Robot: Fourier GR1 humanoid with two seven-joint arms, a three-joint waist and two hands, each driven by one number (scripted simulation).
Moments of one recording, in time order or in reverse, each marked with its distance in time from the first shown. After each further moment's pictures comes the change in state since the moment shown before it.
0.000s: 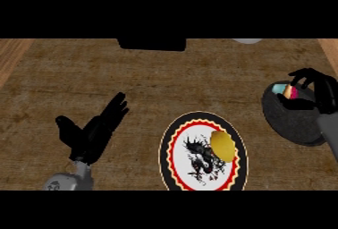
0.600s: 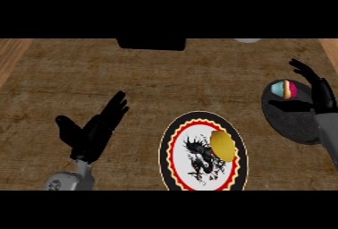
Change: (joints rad) left arm -0.009 -0.005 0.007 0.012 -0.006 -0.002 -0.017; right arm -0.080 0.018 -0.124 0.189 -0.113 0.211 -0.160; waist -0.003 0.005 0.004
